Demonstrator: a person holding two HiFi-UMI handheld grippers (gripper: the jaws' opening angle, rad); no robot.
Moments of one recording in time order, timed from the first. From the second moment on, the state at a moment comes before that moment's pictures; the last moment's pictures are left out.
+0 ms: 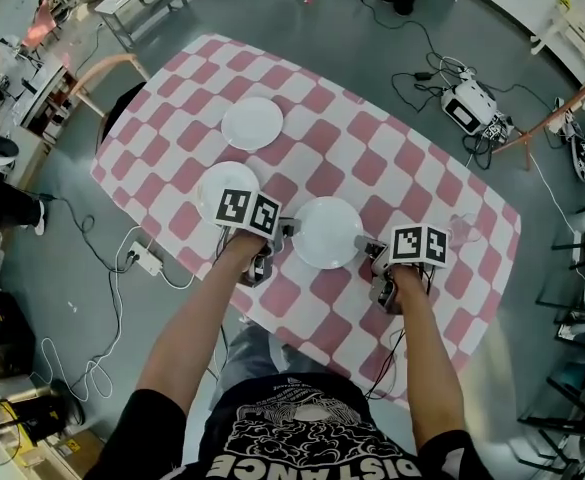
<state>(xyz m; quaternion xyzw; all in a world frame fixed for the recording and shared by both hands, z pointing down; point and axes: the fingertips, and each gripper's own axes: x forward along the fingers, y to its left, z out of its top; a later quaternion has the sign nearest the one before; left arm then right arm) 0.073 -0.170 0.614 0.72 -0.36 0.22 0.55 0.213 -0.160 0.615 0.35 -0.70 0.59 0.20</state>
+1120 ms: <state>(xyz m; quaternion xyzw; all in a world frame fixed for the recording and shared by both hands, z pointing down) -0.051 -0.176 0.570 0.72 -0.41 0.14 0.54 0.090 -0.185 0.567 0.31 -0.76 0.54 0.21</state>
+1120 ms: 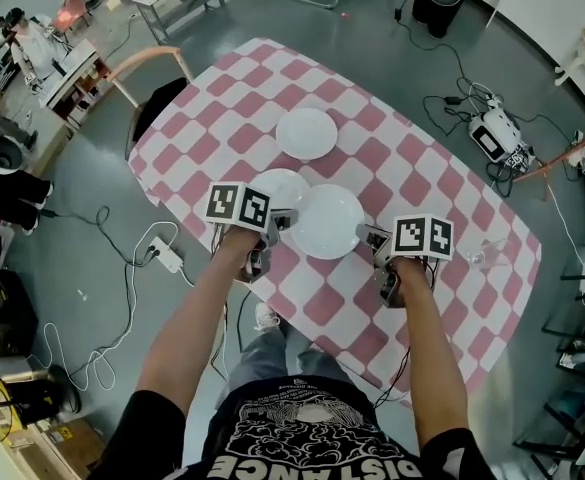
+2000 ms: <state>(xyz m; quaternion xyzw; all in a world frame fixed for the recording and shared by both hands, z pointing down) -0.168 -0.195 0.600 0.71 -0.40 0.17 0.56 -0.027 -0.203 0.596 0.33 -0.73 0.55 0.21</state>
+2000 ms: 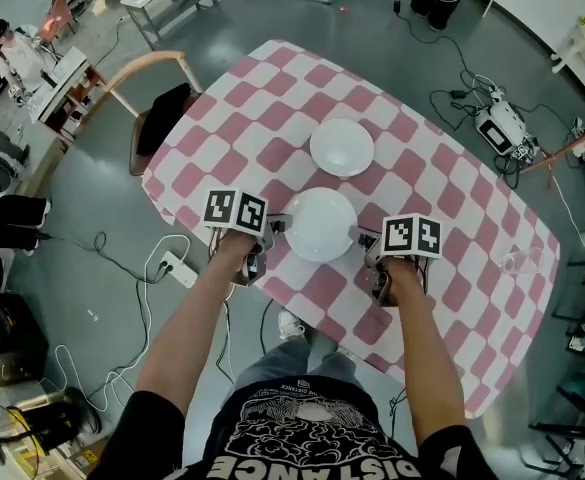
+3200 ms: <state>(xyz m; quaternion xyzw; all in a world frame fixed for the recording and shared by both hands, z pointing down) -0.177 -0.196 0.593 0.73 -0.40 0.20 0.51 -0.022 -0.213 0.585 0.39 -0.75 0.48 0.22</state>
